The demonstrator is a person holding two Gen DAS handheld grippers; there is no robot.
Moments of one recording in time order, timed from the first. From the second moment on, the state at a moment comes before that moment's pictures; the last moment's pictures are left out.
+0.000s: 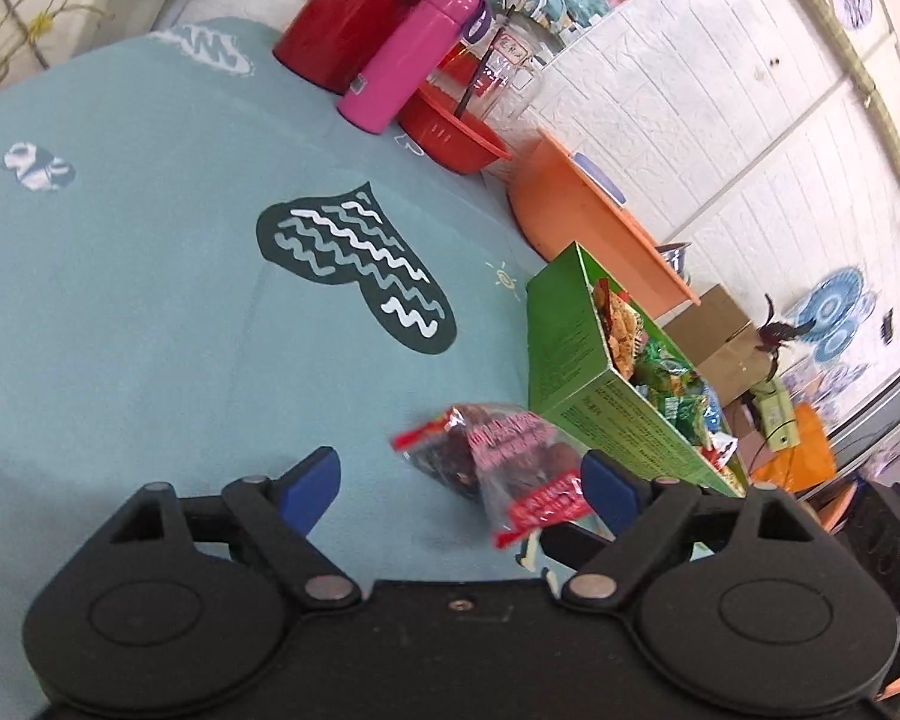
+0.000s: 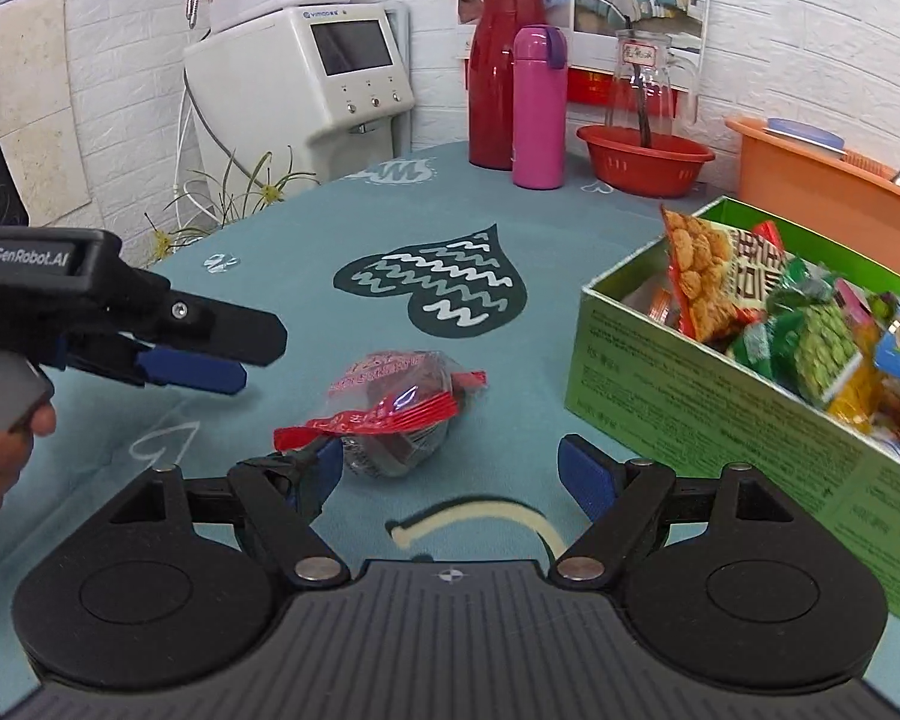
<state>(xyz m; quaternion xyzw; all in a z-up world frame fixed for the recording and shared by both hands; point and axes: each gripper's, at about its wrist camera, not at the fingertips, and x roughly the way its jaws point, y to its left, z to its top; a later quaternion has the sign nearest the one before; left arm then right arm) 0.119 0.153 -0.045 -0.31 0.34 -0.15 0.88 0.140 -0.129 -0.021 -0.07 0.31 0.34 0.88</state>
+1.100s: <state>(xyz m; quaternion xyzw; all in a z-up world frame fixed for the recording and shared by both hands) 0.165 0.126 -0.058 -0.31 0.37 -0.16 0.86 0.133 -0.073 -0.032 -0.16 0.30 0.36 0.87</state>
